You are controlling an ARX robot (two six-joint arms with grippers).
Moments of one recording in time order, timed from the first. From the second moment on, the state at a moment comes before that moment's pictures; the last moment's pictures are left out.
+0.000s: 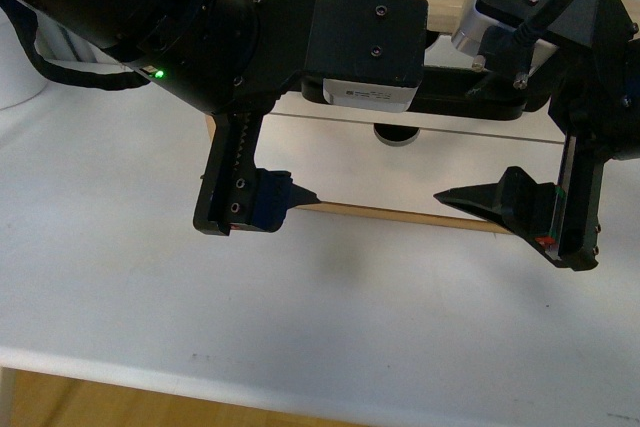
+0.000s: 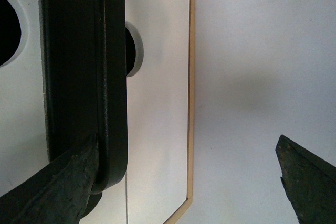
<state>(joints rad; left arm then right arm) -0.42 1.81 1.16 -0.19 0.29 1.38 0.23 1.67 0.86 0.06 -0.49 -0.95</state>
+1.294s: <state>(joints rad) -0.53 1.57 1.01 -0.40 0.21 1.36 0.26 1.40 0.72 -0.25 -0.53 -1.10</state>
